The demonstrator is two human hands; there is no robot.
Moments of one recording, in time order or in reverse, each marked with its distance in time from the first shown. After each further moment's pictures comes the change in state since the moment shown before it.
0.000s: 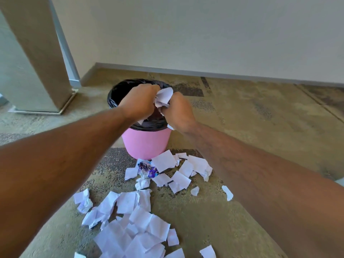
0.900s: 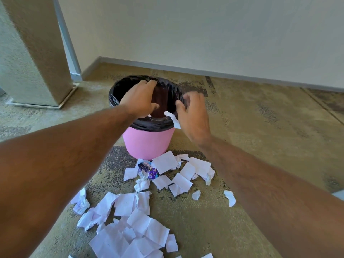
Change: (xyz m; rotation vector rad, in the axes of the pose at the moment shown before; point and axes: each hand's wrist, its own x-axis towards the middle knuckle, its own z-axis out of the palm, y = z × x) left_hand 0.019 -0.038 0.033 -0.075 -0.012 -0.140; right_hand -0.011 0.026 -0.001 0.028 0.221 -0.001
